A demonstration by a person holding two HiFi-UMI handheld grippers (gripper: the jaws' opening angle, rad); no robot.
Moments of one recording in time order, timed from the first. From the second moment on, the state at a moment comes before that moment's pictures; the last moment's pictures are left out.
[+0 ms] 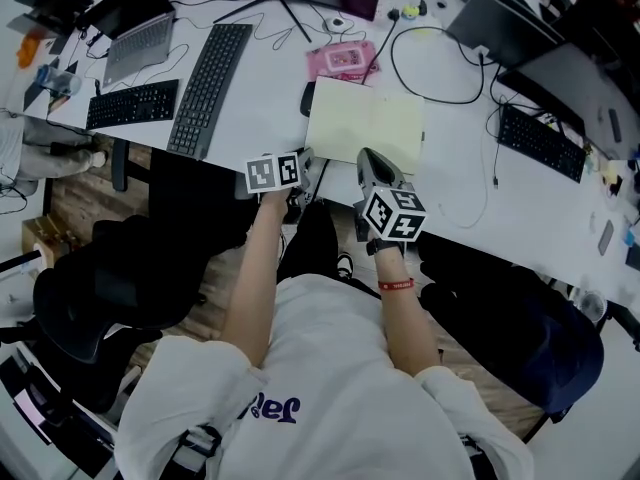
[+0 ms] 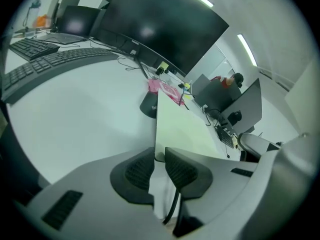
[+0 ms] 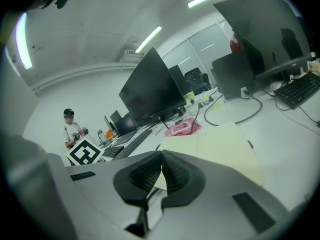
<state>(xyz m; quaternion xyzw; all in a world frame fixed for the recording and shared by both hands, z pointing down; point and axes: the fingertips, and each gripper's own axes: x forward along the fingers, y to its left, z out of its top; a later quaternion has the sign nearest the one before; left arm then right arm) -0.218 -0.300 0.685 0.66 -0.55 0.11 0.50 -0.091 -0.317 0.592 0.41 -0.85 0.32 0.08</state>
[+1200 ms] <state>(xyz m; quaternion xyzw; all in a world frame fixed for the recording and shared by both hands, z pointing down) -0.205 -0.297 0.635 0.68 -0.59 0.13 0.42 -0.059 -0.320 0.538 0.43 -0.84 0.34 -0.02</state>
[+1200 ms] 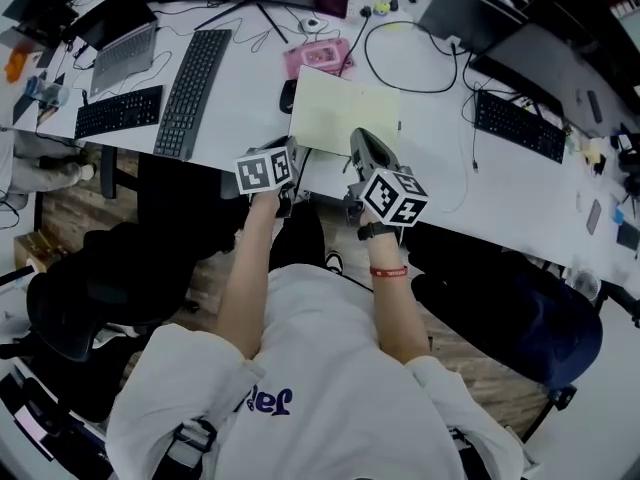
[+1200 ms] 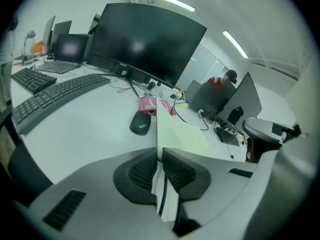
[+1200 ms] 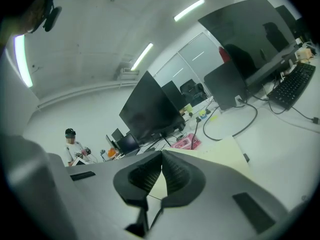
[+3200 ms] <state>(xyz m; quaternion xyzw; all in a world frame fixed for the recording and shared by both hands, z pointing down) -0.073 -0.293 0.570 0.79 -0.52 0.18 0.26 0.040 -0.279 0.499 0.49 -0.81 0.31 -0.03</state>
